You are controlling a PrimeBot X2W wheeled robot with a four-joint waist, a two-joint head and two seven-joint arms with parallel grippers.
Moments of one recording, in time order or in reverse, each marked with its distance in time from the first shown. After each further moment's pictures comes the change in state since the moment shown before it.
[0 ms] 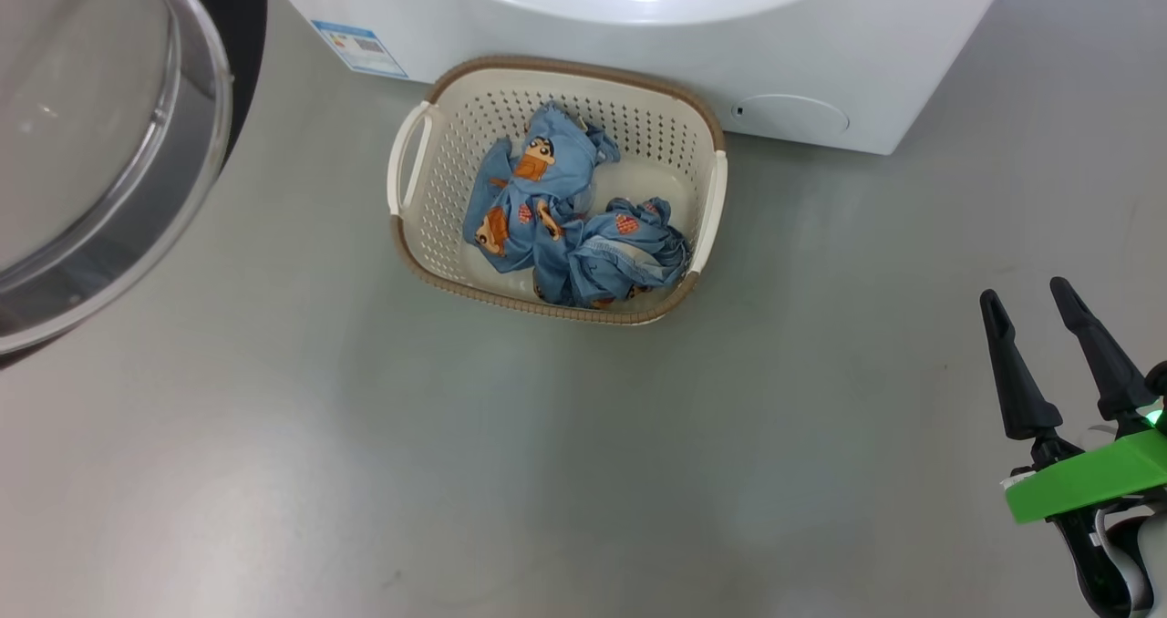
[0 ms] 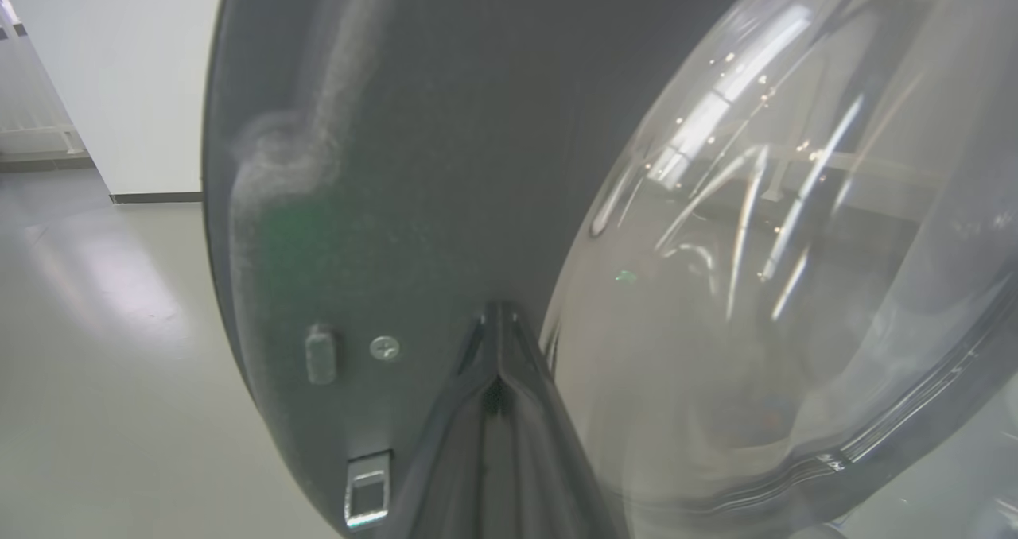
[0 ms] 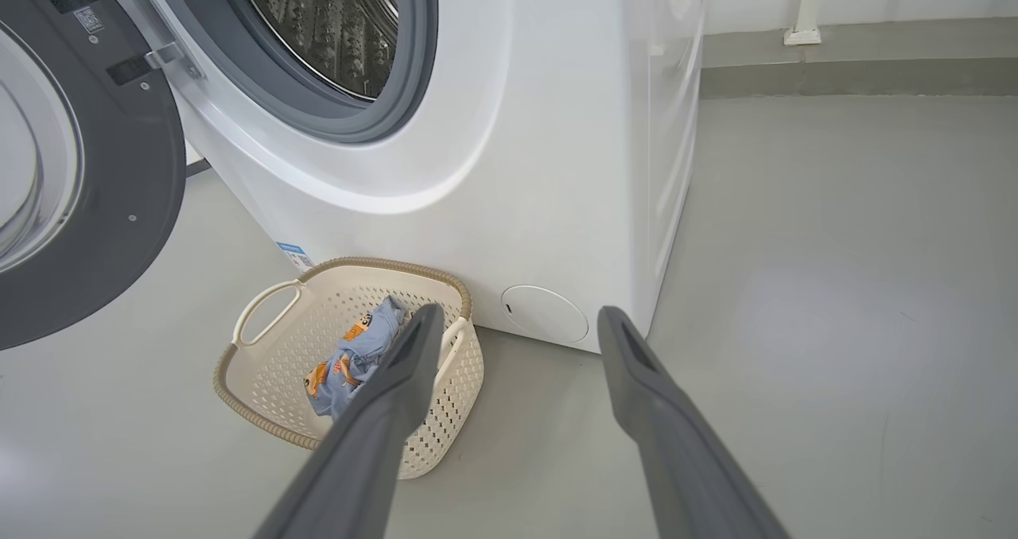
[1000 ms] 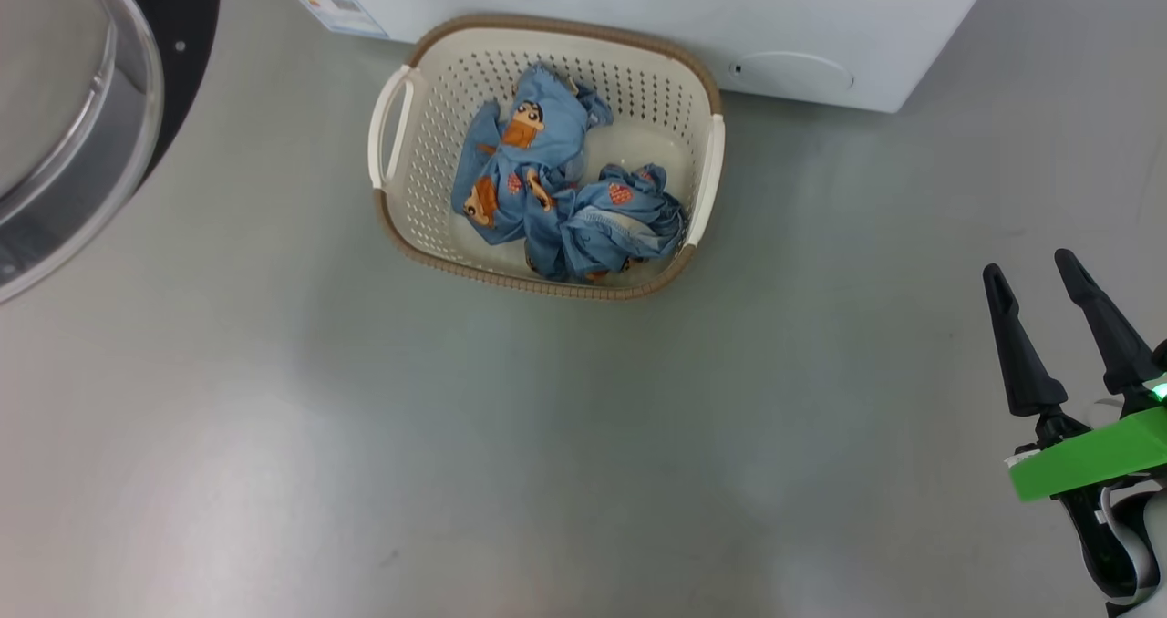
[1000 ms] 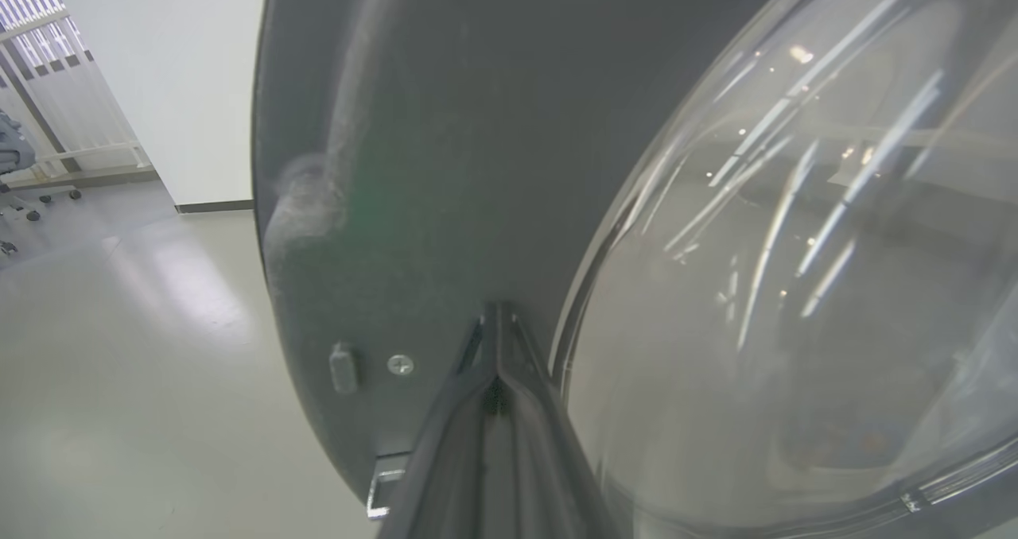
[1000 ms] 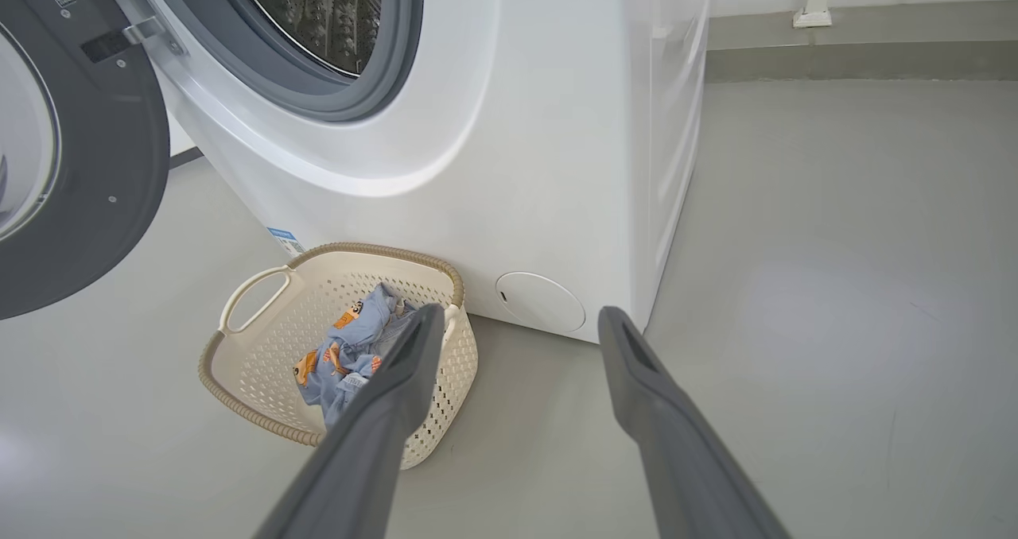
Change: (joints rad) left arm -0.172 0.128 0.038 0.199 0.080 0.026 0.000; right arm -0.038 -0.024 0.015 -0.007 0.000 0.000 0.000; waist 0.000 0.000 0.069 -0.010
